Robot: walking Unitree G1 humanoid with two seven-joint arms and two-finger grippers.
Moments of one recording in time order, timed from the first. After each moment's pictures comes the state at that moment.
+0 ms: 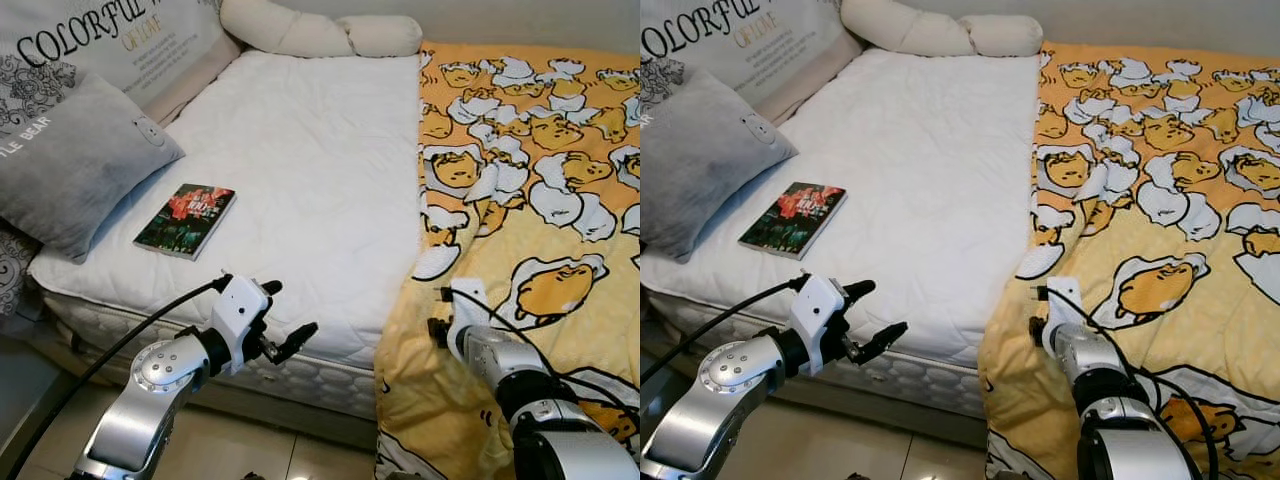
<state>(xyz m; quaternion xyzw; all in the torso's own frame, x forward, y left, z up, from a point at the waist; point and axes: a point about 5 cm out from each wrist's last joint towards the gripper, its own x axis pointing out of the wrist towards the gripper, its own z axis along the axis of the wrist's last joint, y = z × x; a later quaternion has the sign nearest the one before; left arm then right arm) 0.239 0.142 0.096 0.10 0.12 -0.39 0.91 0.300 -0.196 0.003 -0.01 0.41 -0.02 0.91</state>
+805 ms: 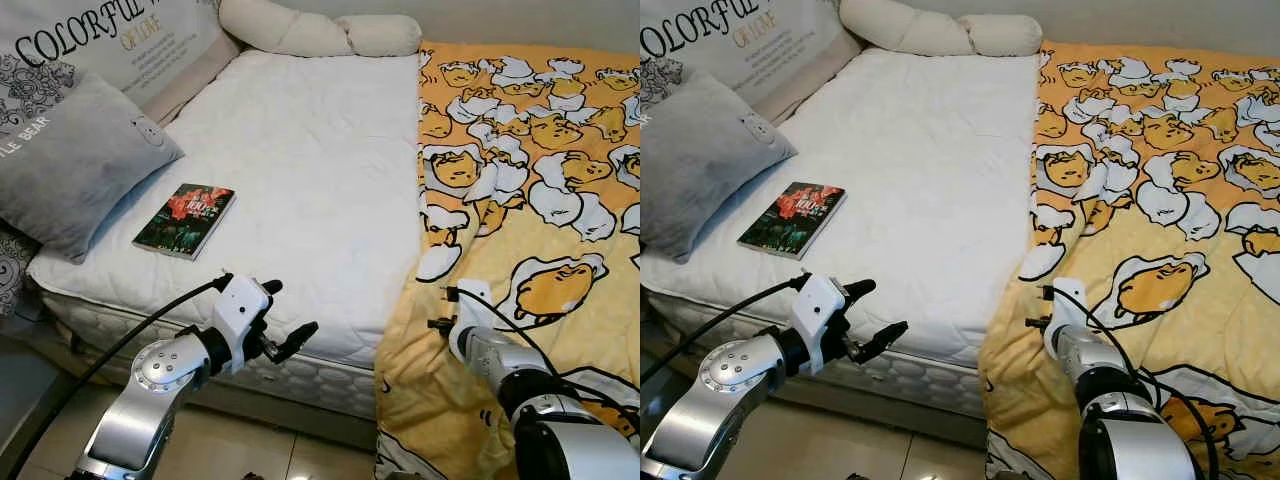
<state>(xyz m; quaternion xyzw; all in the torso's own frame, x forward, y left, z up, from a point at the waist) 0.239 0.141 0.096 0.10 0.12 -0.39 0.91 0.298 -0.203 0.000 0.03 0.40 -0.03 0.91</state>
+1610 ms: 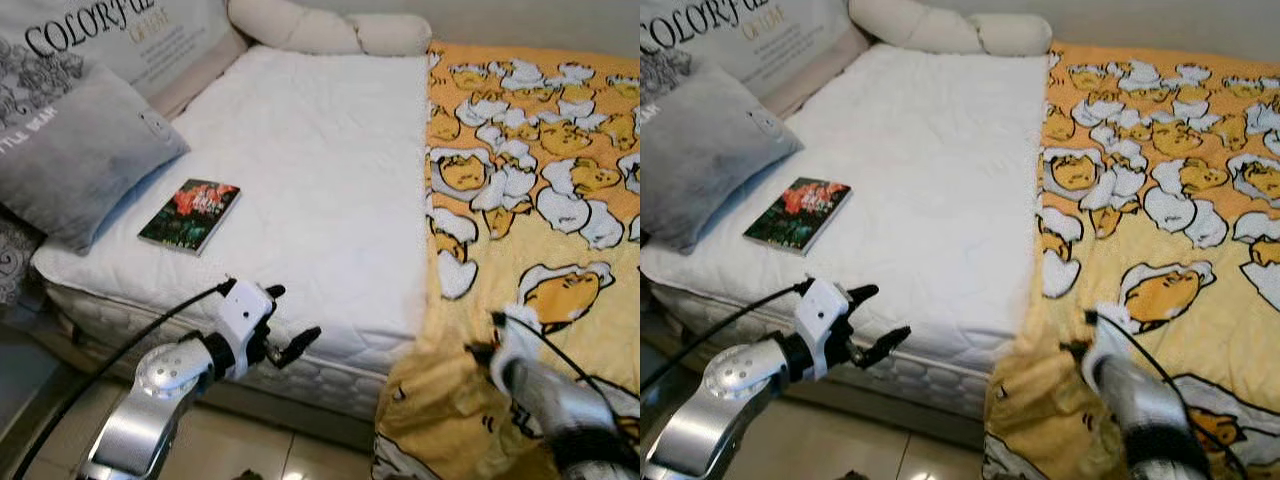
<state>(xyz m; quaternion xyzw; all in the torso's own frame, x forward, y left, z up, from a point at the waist) 0.234 0.138 0.090 0.10 0.13 -0.39 0.91 0.247 -0.250 -0.001 0.08 0.41 -0.02 0.91</state>
